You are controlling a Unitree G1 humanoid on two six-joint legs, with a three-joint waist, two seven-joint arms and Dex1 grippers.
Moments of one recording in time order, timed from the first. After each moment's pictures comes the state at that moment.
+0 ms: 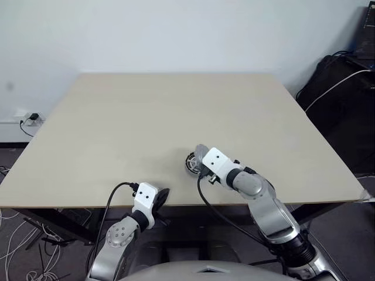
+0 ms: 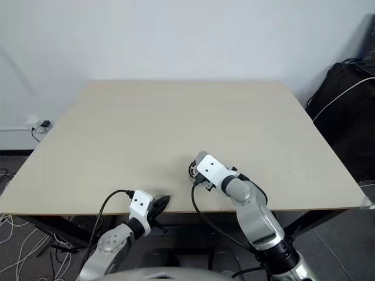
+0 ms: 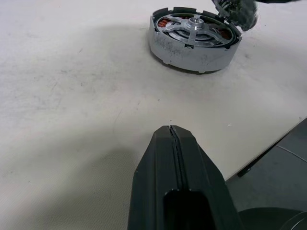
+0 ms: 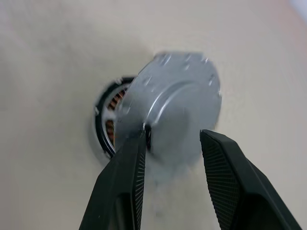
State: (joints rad) left arm 0.33 0.20 -0.24 -0.16 -0.08 0.15 -0.39; right arm -0.14 -0.34 0.41 -0.39 -0.31 0.79 0.47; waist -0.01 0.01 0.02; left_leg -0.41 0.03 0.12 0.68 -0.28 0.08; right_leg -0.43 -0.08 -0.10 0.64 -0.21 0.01
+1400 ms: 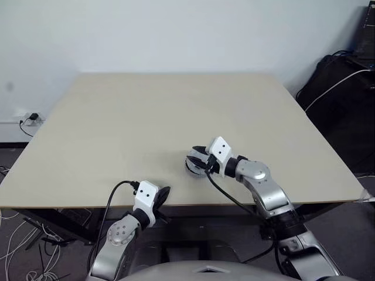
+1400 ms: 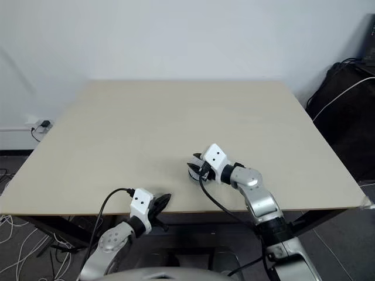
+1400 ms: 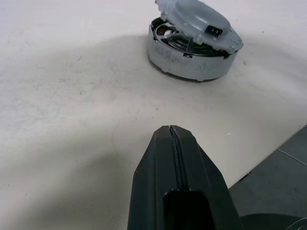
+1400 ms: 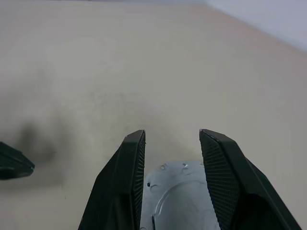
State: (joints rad) left arm 0.32 0.19 -0.24 -0.16 -0.09 0.15 -0.39; right arm -0.30 -0.32 0.23 0.15 0.09 0.13 0.77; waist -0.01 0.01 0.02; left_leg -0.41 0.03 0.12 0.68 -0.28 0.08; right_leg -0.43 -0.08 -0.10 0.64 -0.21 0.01
